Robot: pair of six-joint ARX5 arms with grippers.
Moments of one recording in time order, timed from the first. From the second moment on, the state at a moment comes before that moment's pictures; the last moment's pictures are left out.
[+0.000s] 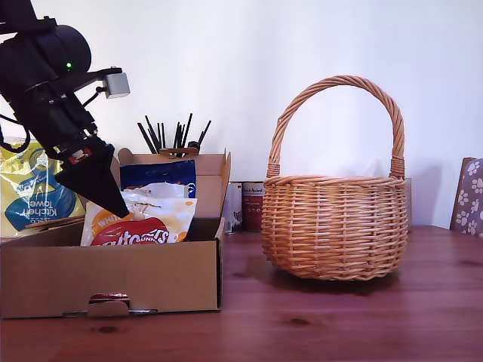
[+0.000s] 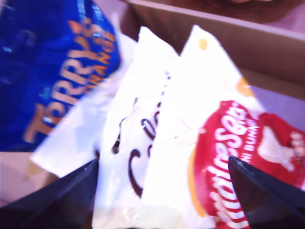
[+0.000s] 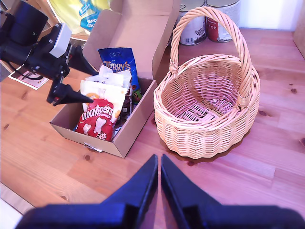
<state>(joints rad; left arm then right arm) -0.26 1.68 1.16 -0.52 0.36 0.79 0.20 0.58 1.02 -0.96 -0.36 0.00</state>
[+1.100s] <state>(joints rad) -0.29 1.79 1.16 -0.62 0.48 0.71 0.20 0.58 1.02 -0.96 -0.36 0.00</state>
